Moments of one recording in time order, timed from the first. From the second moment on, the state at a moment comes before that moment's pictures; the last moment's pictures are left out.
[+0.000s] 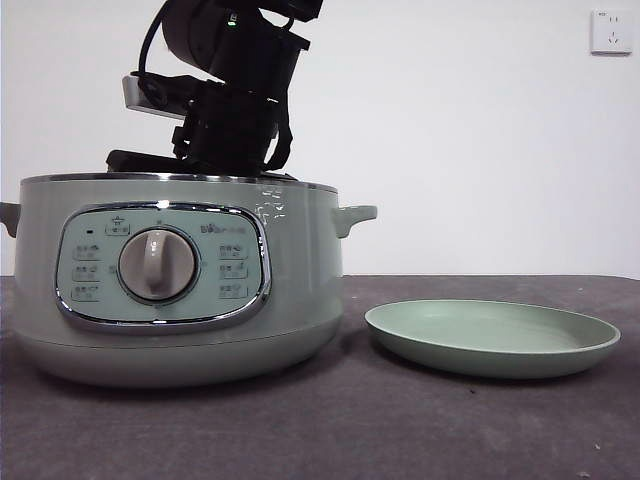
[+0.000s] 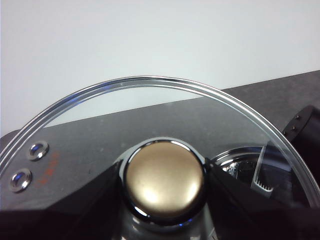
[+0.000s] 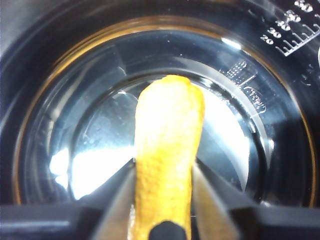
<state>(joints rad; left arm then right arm) -0.47 0.64 1.05 -0.64 -0.41 0.02 0.86 2.16 1.84 -0.74 0.00 -0.10</state>
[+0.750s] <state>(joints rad) -0.47 0.73 1.05 -0.58 -0.28 0.02 0.62 1.68 1.85 -1.26 0.11 -0.04</state>
